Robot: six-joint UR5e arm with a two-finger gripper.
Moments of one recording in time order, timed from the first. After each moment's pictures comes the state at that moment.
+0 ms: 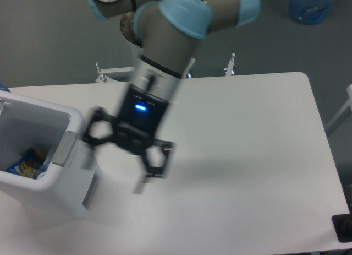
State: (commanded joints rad) arm 2.48 -1.88 -1.46 -0.84 1.15 0.66
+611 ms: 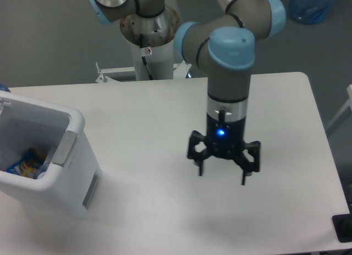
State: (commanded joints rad) arm 2.52 -1.98 -1.45 -0.97 1.60 1.08
